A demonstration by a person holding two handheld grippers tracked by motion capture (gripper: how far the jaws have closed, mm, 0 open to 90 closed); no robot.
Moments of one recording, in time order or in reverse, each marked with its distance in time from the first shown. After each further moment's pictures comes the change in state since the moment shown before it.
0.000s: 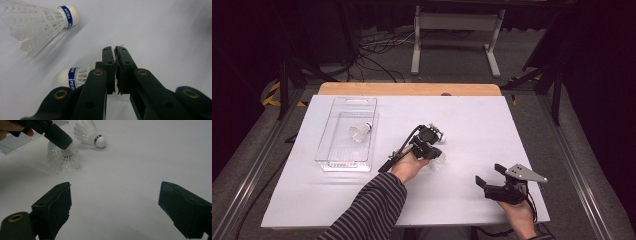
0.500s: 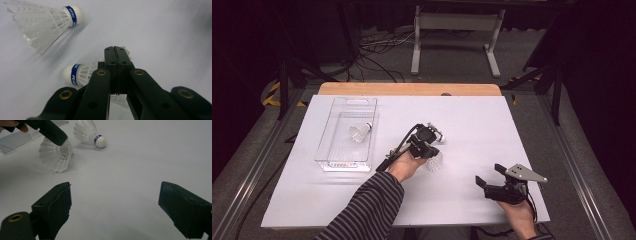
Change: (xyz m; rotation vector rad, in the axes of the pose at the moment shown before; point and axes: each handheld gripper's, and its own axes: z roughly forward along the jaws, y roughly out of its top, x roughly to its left) left arm 0.003 -0.001 -0.013 -0.009 0.017 0.025; right arm 0.000 0.000 0.000 0.000 -0.002 0.001
